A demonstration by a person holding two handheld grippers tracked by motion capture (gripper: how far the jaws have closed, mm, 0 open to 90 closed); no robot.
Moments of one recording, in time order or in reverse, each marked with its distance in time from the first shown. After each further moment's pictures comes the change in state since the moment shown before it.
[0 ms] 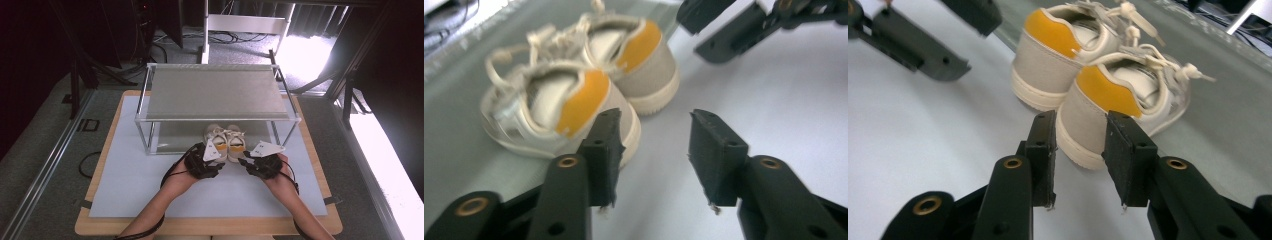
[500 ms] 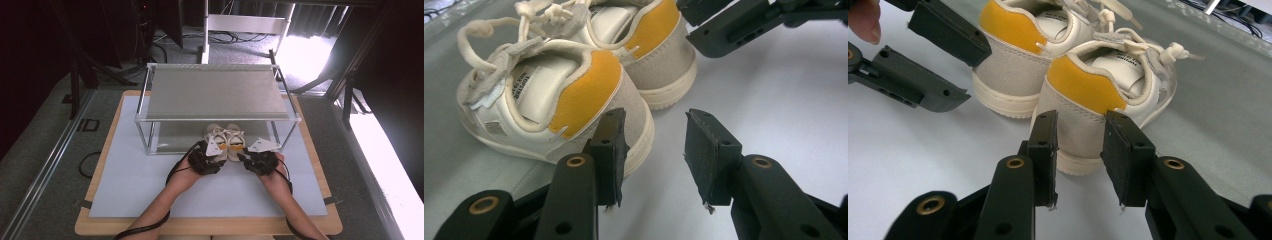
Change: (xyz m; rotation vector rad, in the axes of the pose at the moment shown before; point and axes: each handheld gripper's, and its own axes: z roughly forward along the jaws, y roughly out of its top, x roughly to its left) left arm 0.012 -0.003 0.025 0.002 -0.002 -0.030; right arm -0.006 -0.003 0.021 0.005 -0.069 0.089
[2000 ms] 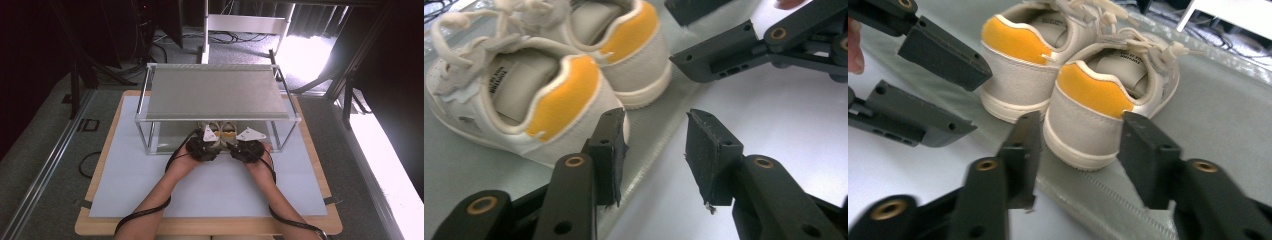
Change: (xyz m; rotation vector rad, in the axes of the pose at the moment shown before) left arm 0.037 0.003 0.015 0.025 0.019 -0.038; right arm -0.002 0.019 0.048 -0.064 -0.076 0.041
